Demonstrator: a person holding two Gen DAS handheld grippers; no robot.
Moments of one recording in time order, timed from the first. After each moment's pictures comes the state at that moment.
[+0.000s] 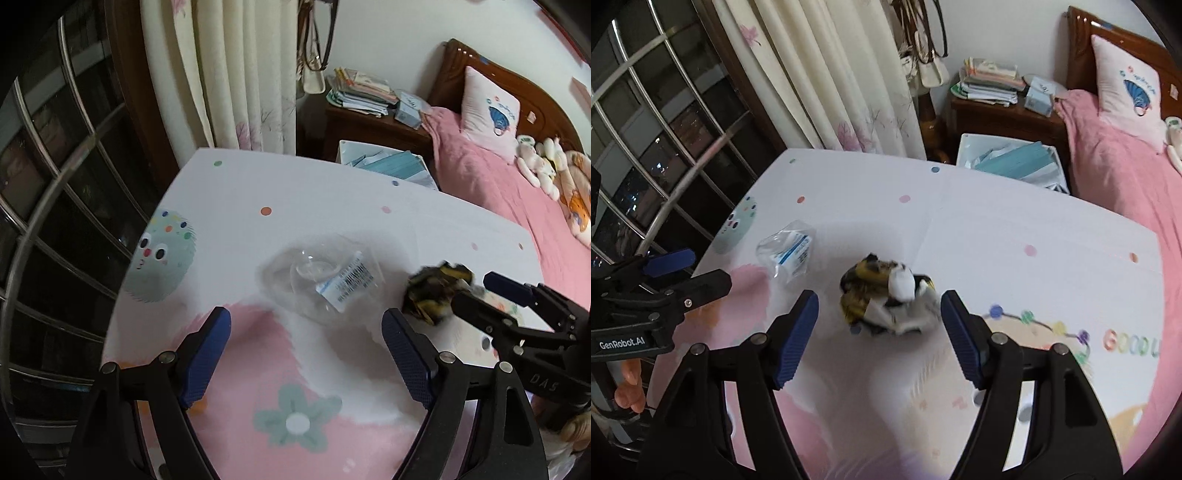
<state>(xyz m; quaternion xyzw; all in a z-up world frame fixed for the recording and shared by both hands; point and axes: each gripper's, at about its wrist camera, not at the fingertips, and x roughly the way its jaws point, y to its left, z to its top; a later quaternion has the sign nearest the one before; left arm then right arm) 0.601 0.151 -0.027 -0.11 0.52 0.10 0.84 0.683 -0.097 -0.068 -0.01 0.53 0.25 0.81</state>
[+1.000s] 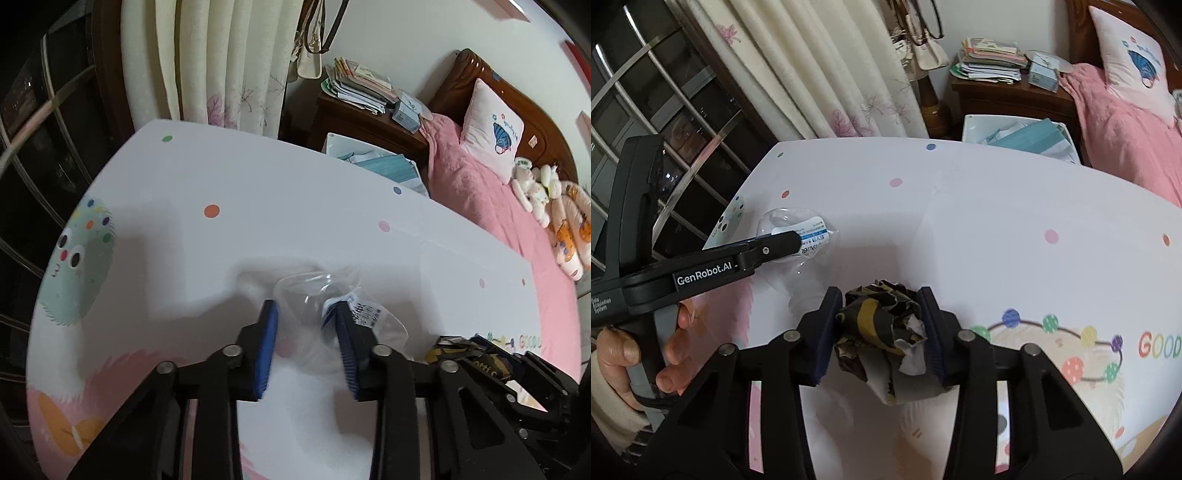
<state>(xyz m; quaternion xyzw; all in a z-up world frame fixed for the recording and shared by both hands) 0.680 0.143 -0.111 -0.18 0.52 0.08 0.83 0.674 -0.114 -0.099 0.04 0.54 0.24 0.81</state>
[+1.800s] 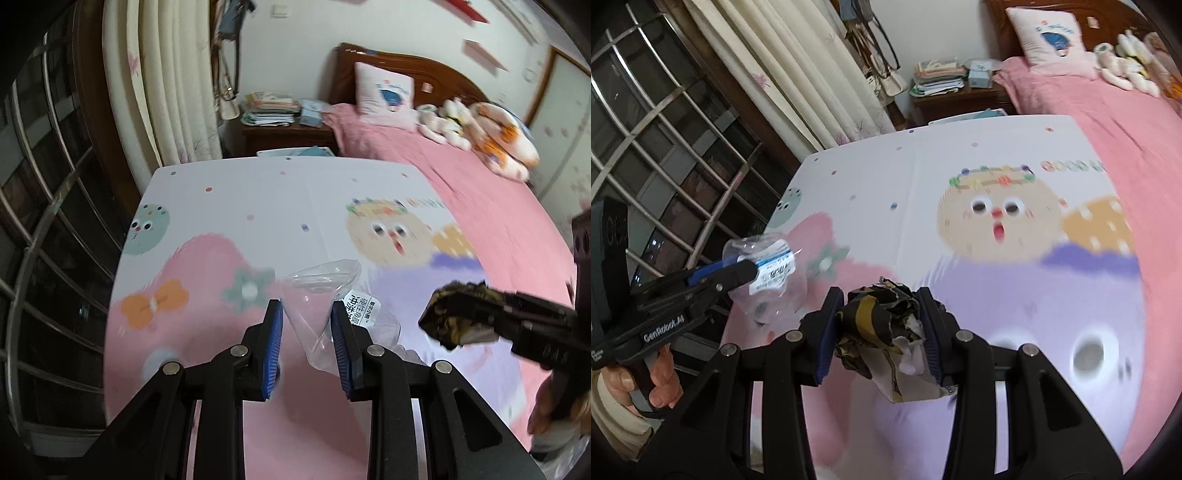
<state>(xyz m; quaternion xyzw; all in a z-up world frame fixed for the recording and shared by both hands) 0.361 0.070 0.048 -0.04 0.47 -0.07 0.88 0.371 -0.171 0.042 0.13 0.49 0.16 0.84</state>
